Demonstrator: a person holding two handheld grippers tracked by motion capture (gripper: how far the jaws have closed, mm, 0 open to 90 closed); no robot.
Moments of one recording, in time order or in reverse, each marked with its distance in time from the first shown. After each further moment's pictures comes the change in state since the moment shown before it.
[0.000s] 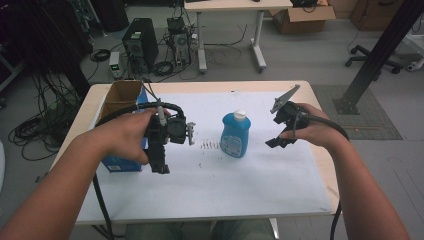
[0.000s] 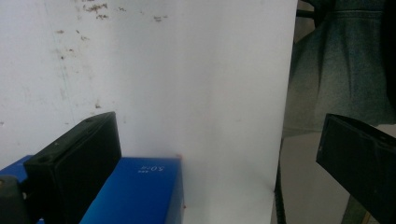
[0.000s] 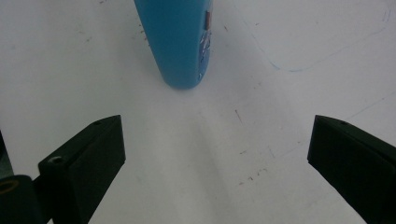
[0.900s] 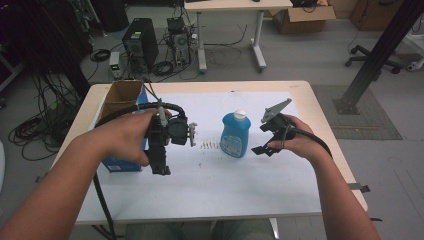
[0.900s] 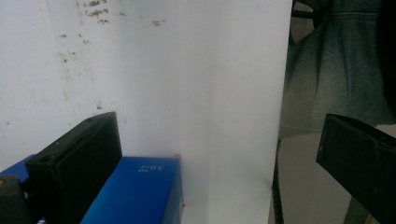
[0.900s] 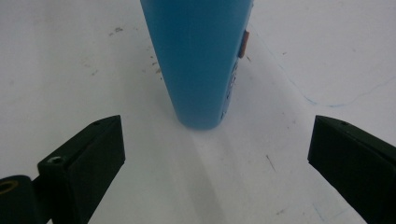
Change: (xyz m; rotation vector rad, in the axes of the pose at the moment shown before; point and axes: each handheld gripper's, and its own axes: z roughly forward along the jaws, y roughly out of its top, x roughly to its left) left arm -0.007 0.003 -0.007 0.004 0.012 0.006; right arm 0.011 -0.007 0.048 -0.154 0.040 0.017
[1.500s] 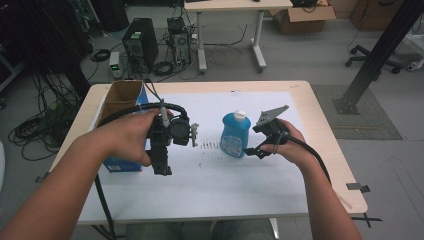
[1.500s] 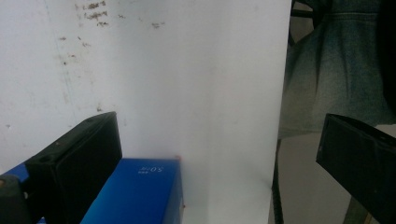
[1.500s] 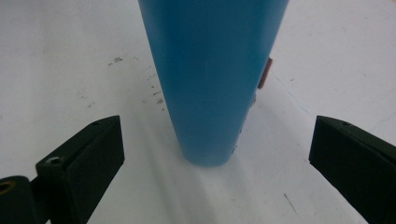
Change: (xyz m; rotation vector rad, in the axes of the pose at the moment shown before) left arm -0.001 0.004 0.000 0.004 -0.001 0.006; right arm 0.008 -0.004 0.023 -0.125 -0.012 0.023
